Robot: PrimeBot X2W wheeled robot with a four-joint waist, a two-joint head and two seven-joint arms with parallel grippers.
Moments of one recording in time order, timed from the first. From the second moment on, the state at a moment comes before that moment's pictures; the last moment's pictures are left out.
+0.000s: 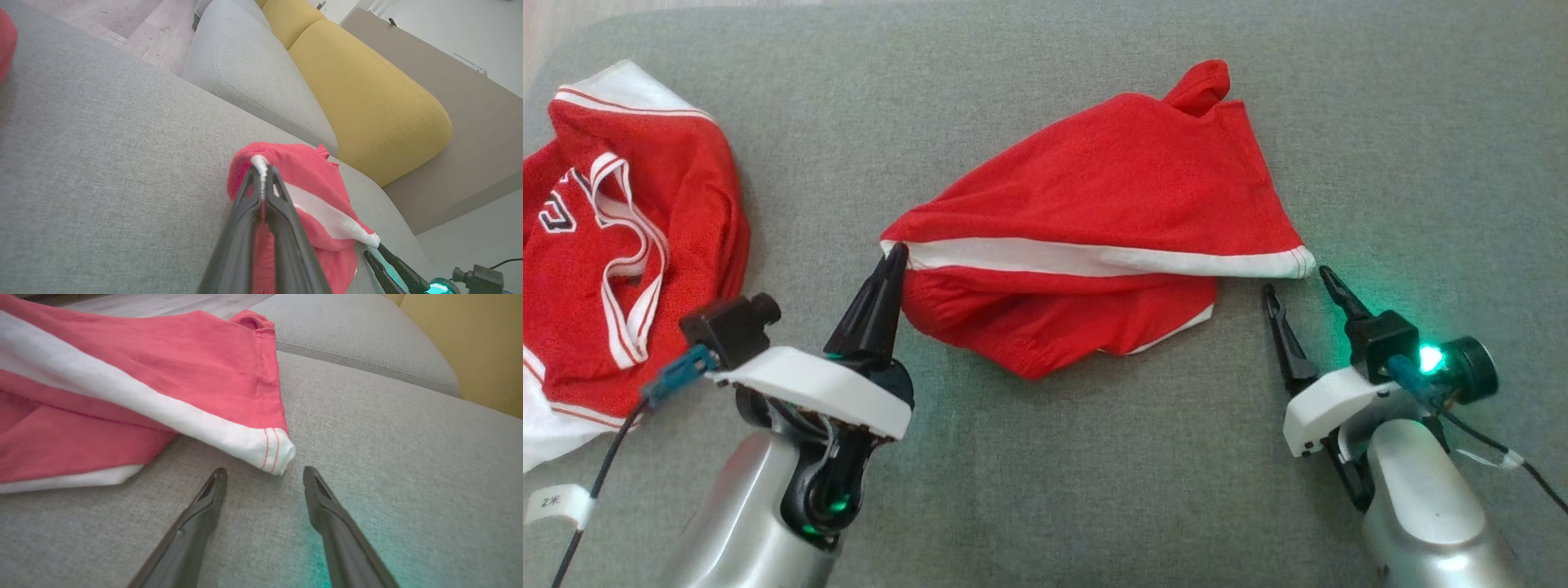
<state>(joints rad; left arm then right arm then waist) -0.30 0.21 -0.41 0.15 -0.92 -0.11 0.08 -0.36 -0.07 0.05 0.68 -0.19 0.13 -0.26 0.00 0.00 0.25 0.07</state>
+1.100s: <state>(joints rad) -0.42 0.39 -0.47 0.02 -0.71 -0.12 -0.01 -0.38 -0.13 -0.02 0.32 -0.15 0.13 -0.26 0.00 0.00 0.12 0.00</state>
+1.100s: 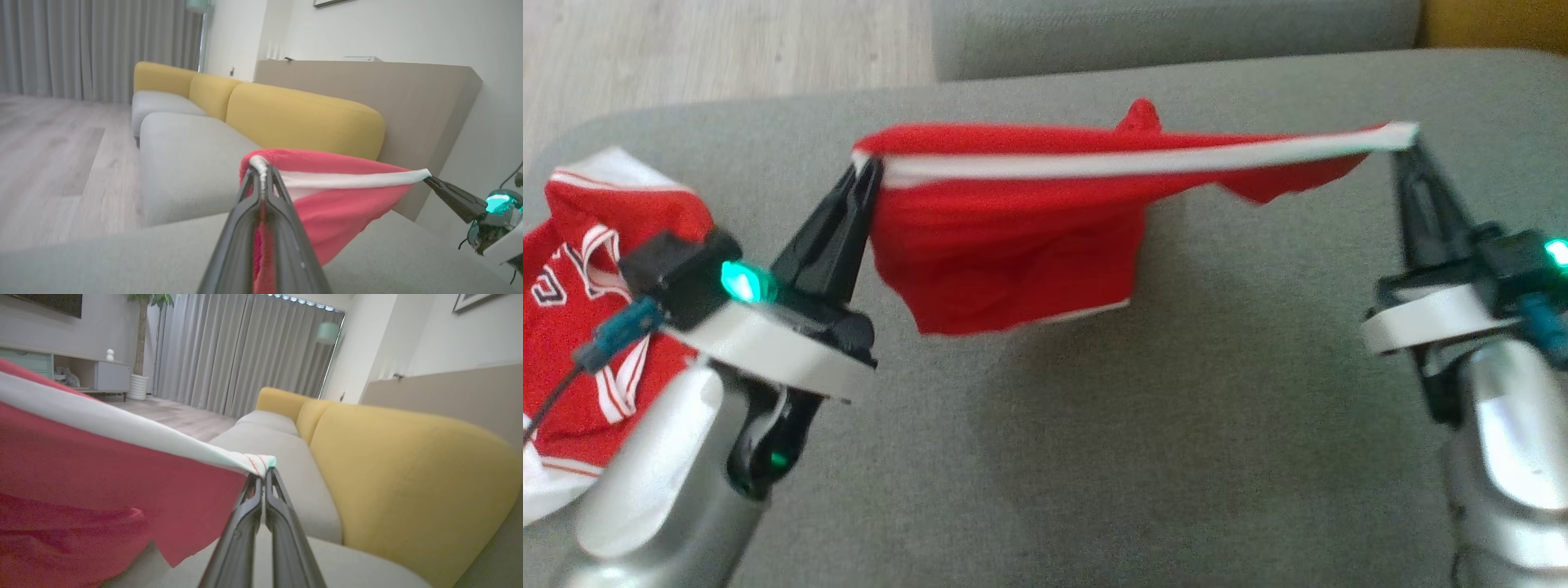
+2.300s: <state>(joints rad) -1.14 0.30 -0.73 0.40 -0.39 -0.13 -0.26 -0.83 -0.31 -0.11 0.26 -0.16 0.13 -0.26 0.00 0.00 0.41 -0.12</state>
